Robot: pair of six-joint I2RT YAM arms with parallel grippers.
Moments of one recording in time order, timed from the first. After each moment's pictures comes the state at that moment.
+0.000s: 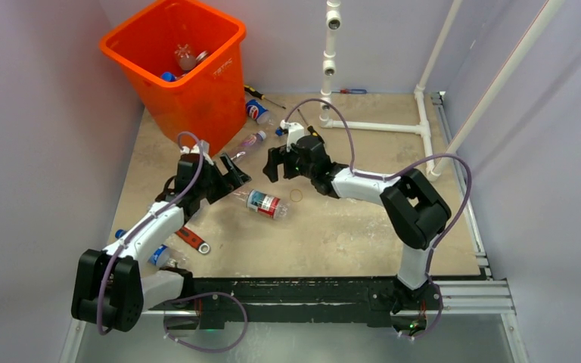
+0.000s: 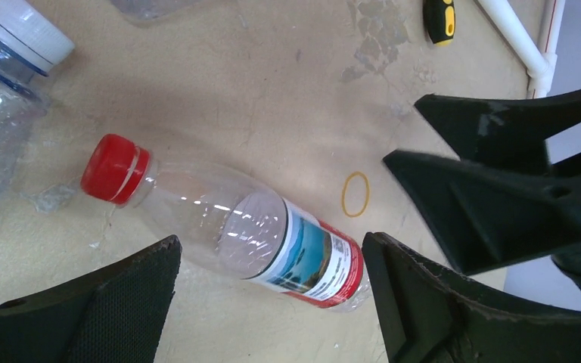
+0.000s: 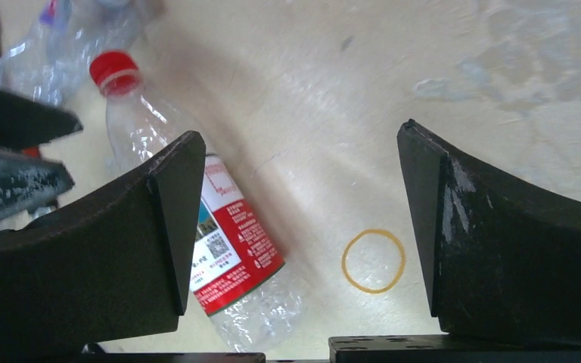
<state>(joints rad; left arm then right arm) -0.22 1.17 0.62 -0.10 0.20 -0.76 0.71 1.85 1.13 0.30 -0.01 0.34</state>
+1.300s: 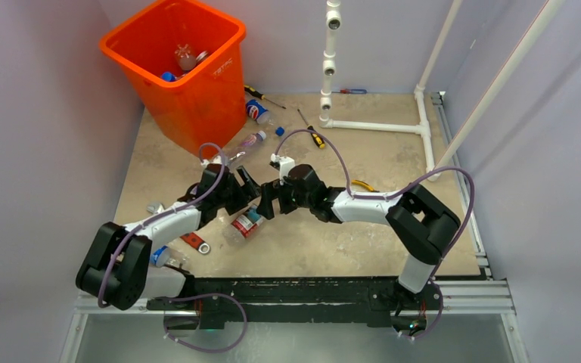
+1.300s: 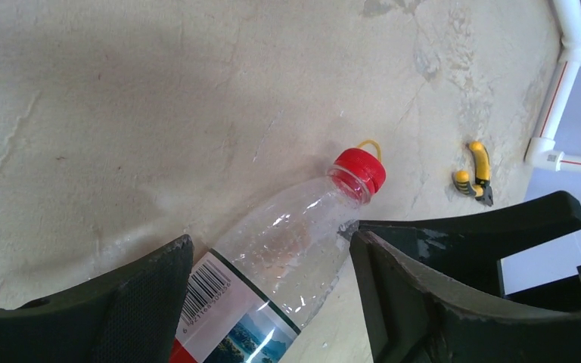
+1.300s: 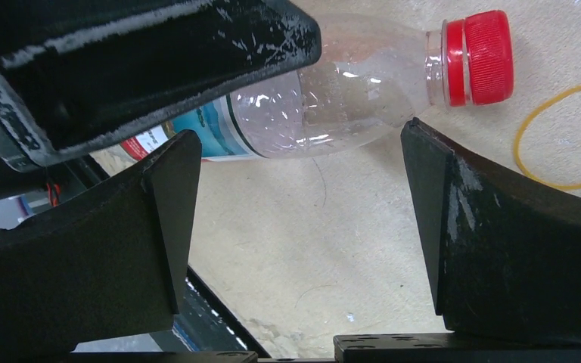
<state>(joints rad) -0.39 1.31 0.55 0.05 0.12 -0.94 0.88 1.74 0.93 0.25 -0.13 0.46</state>
